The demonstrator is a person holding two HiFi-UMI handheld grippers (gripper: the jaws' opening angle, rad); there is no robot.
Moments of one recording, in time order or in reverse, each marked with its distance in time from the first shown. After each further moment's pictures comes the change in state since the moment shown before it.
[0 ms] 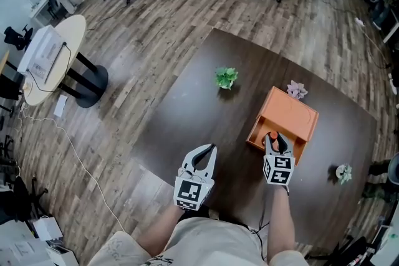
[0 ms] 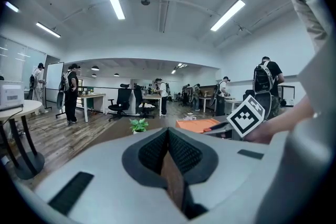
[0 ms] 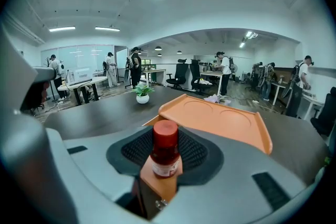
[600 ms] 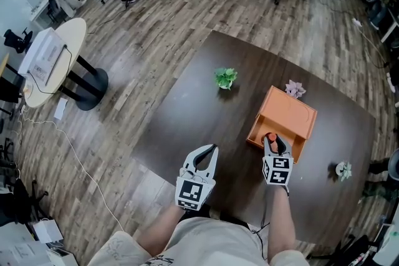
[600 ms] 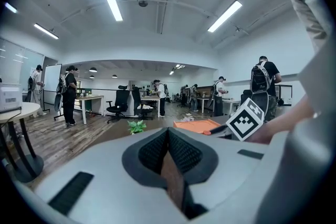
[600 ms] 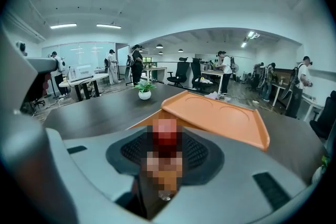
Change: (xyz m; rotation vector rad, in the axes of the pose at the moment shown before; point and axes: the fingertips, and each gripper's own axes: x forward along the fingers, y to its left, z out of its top) left arm -0.009 -0.006 0.007 0.016 -0.013 -0.020; right arm -0.010 0.006 -0.011 -0.020 0.027 -0.001
